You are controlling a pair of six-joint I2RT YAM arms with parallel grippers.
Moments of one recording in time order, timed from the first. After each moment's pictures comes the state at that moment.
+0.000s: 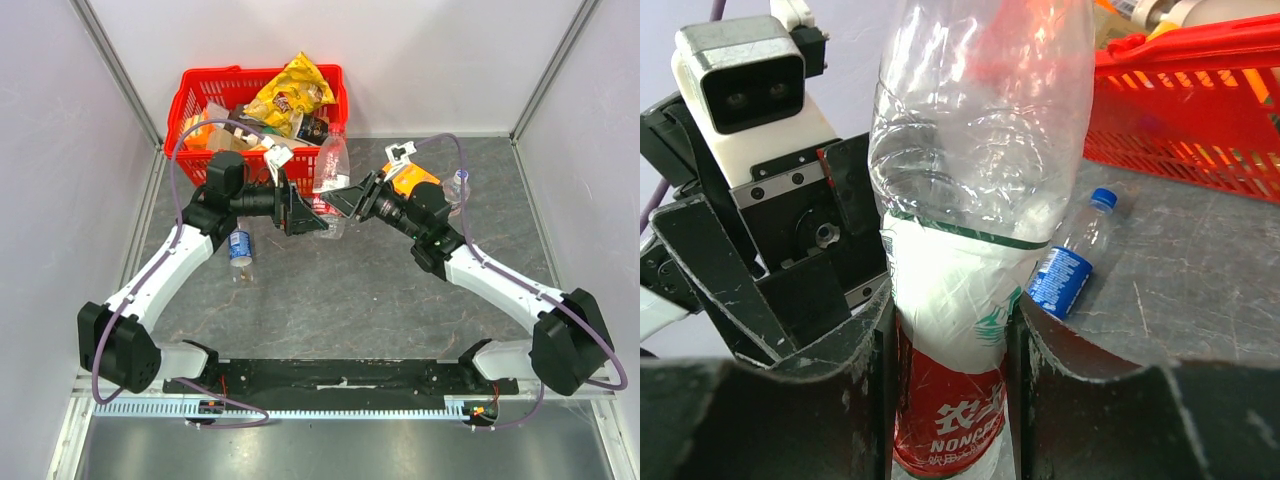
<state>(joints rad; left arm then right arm) -0.38 1.31 1.13 -0.18 0.95 -0.29 0.60 1.31 0.89 0.52 -0.33 0.81</state>
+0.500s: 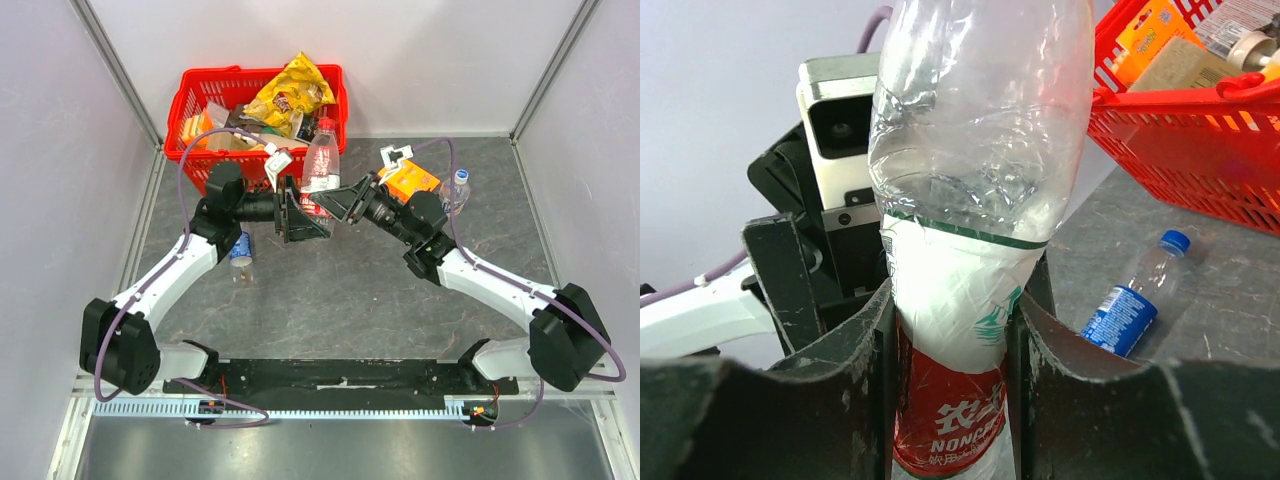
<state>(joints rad) -0.39 1.30 0.99 0.19 1.11 -0.51 0.67 1.34 0.87 0.72 -0.31 0.85</state>
